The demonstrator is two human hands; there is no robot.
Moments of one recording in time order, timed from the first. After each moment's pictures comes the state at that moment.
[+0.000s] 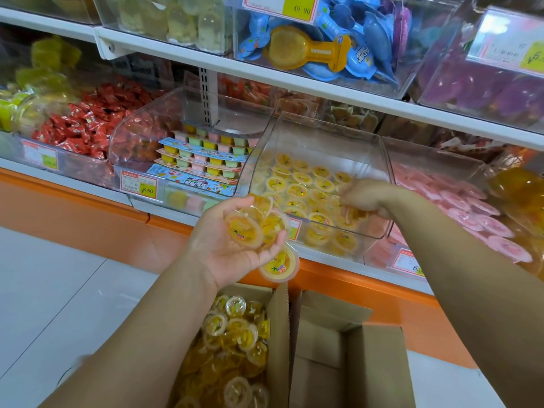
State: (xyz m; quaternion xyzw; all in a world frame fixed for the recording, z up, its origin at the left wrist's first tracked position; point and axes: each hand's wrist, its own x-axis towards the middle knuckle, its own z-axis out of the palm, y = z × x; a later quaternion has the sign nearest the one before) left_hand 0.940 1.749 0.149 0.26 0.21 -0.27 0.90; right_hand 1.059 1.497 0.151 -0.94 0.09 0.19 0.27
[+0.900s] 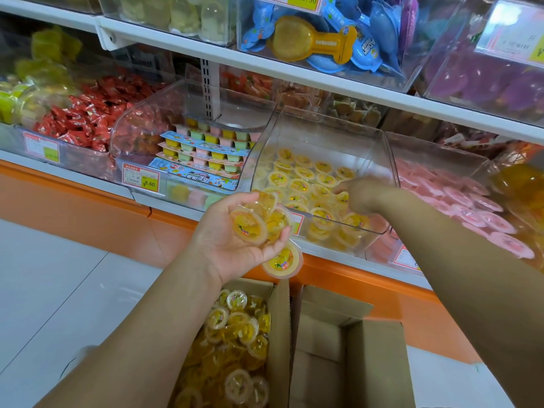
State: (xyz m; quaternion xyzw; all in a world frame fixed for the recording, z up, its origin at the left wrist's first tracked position) left_hand 0.942 1.748 0.145 0.24 0.22 -0.27 0.90; right_hand 1.054 1.505 0.155 -0.98 -0.02 0.20 -0.07
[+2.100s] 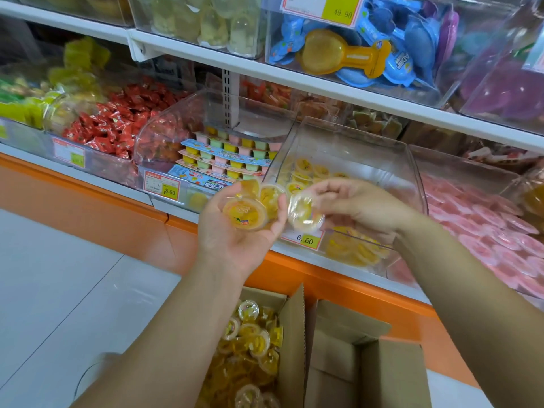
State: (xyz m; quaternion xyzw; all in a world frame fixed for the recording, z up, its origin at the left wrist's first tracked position) left_hand 0.954 1.757 0.157 0.08 0.22 -0.09 0.97; right_hand 1.014 1.563 0.175 -0.75 -0.08 0.23 0.61
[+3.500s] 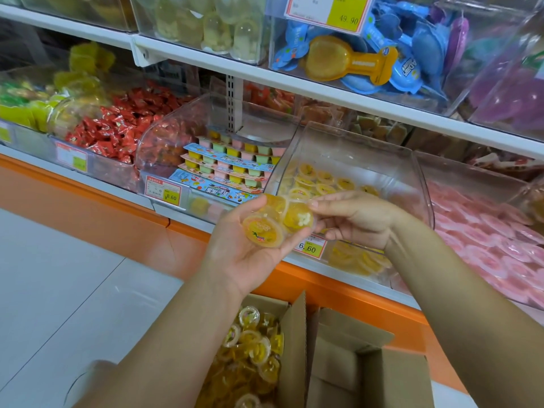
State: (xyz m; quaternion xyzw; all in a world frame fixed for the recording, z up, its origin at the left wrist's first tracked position) left_hand 0.956 1.755 0.151 0.14 0.16 -0.21 0.95; right_hand 1.022 1.572 0.172 -0.70 -0.01 0.31 0.64
